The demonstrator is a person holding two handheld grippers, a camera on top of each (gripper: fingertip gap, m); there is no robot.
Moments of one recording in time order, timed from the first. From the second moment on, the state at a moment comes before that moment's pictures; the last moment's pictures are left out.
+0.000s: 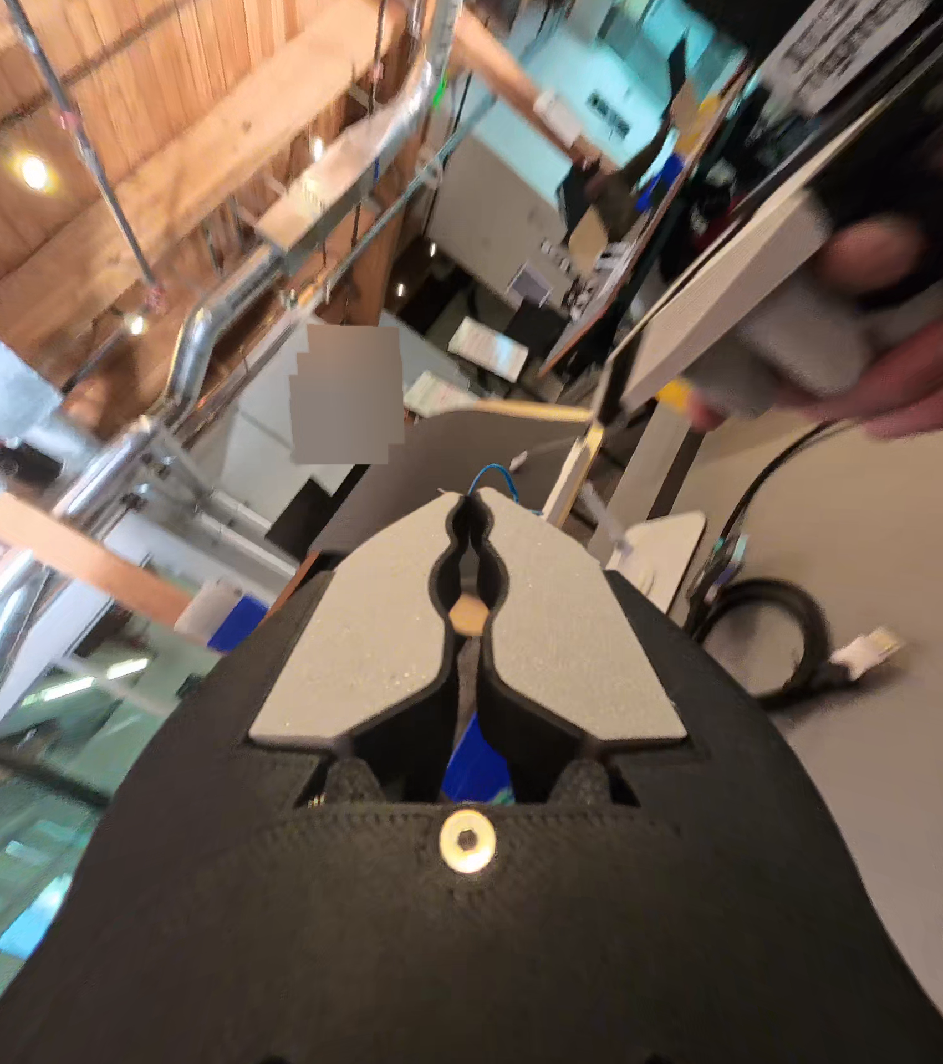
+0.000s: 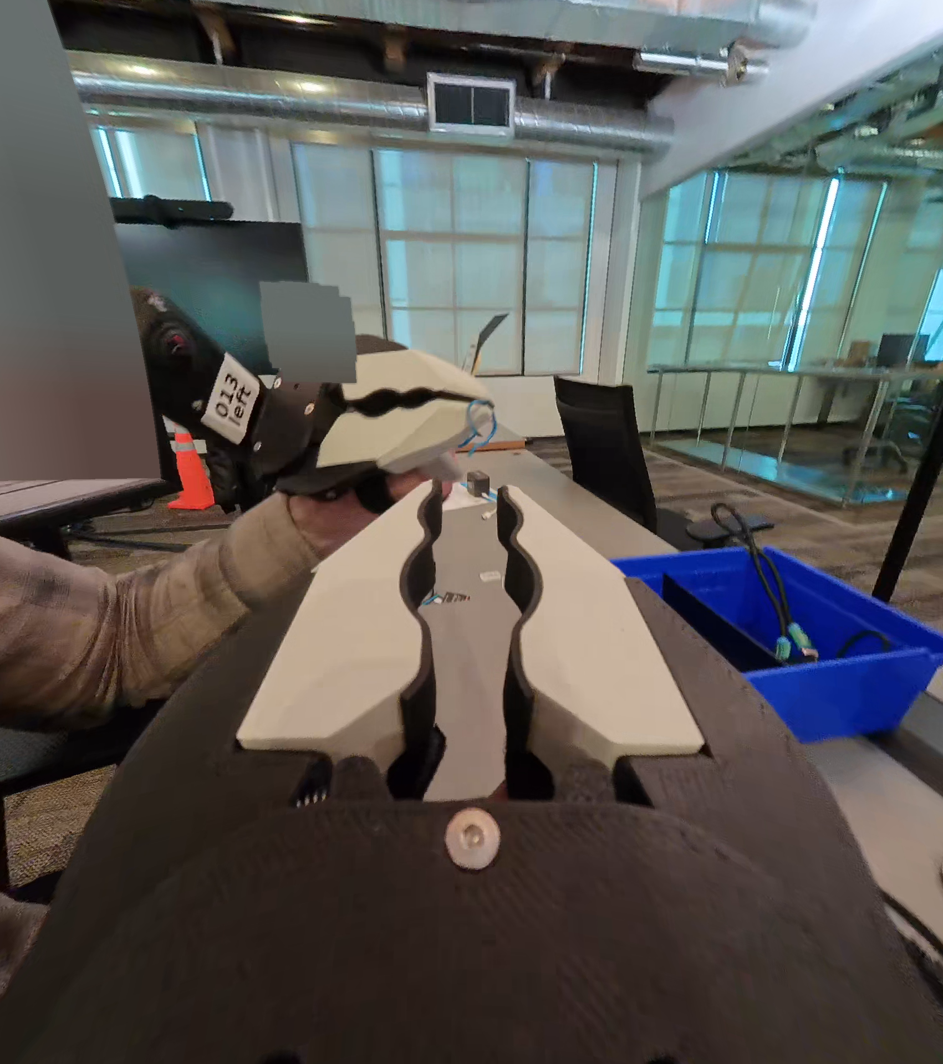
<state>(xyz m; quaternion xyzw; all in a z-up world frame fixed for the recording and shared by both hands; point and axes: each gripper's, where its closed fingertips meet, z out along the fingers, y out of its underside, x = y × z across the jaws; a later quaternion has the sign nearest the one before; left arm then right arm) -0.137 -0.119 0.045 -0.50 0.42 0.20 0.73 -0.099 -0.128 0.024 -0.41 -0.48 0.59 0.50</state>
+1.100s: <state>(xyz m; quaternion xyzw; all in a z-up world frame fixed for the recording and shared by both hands) -0.059 -0.131 0.061 -0.44 0.49 0.26 0.71 -0.045 -0.143 0.052 -0.39 -0.48 0.66 0.43</state>
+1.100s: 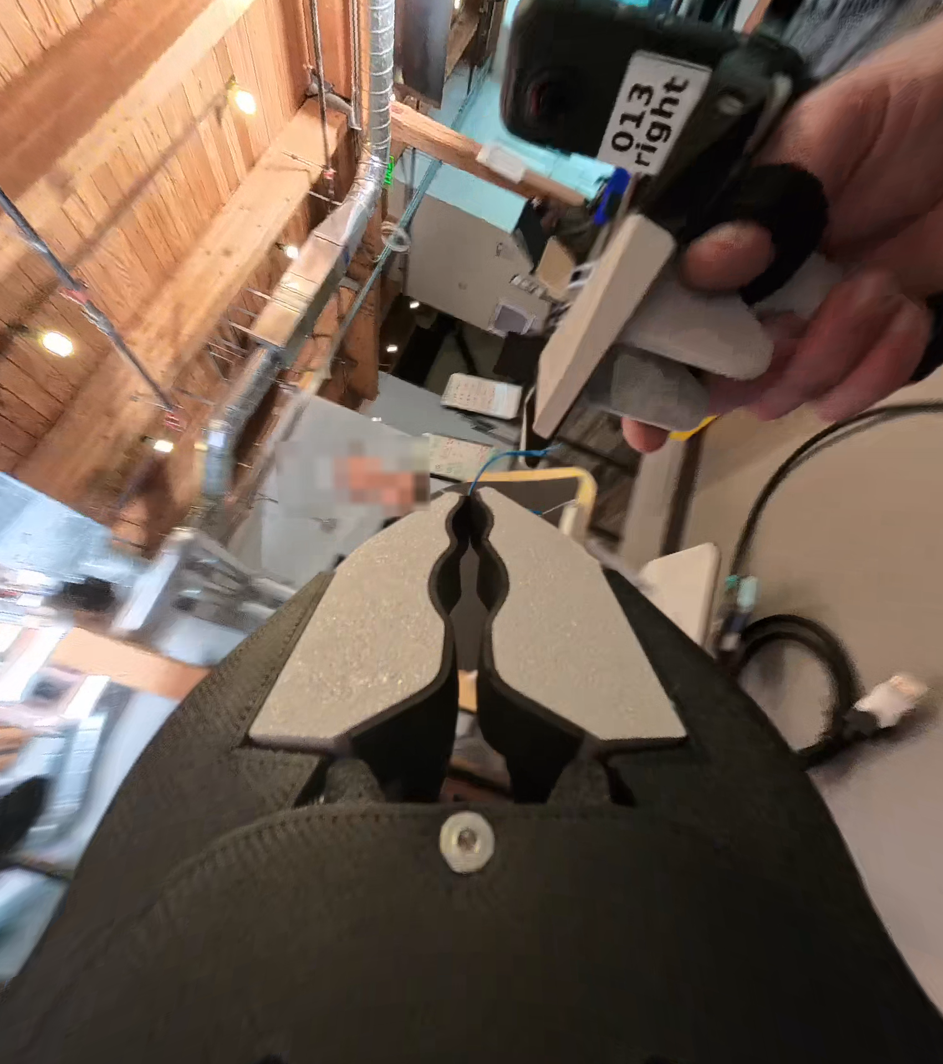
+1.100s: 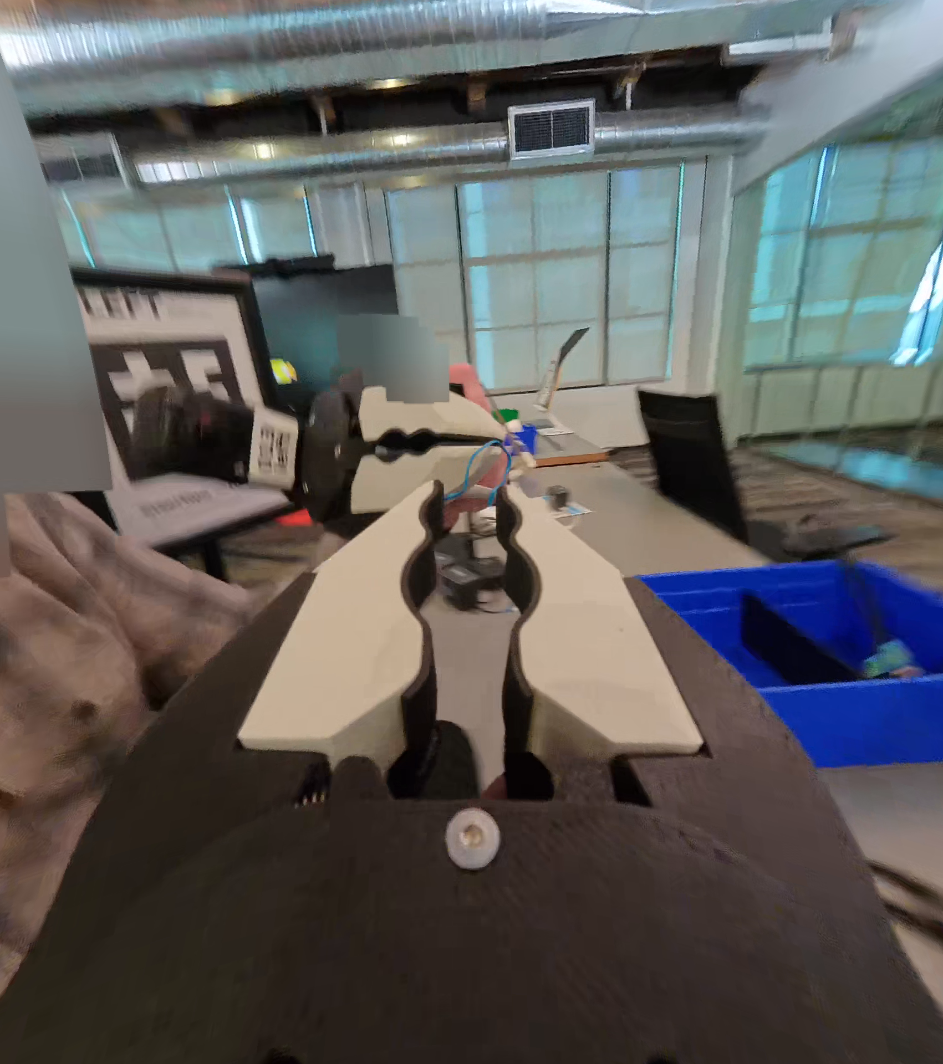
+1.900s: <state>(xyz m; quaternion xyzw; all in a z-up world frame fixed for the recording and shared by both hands) -0.023 -0.160 0.039 -0.49 0.51 -0.23 0.67 -0.037 -0.171 0.052 -0.20 -0.63 0.29 0.69</state>
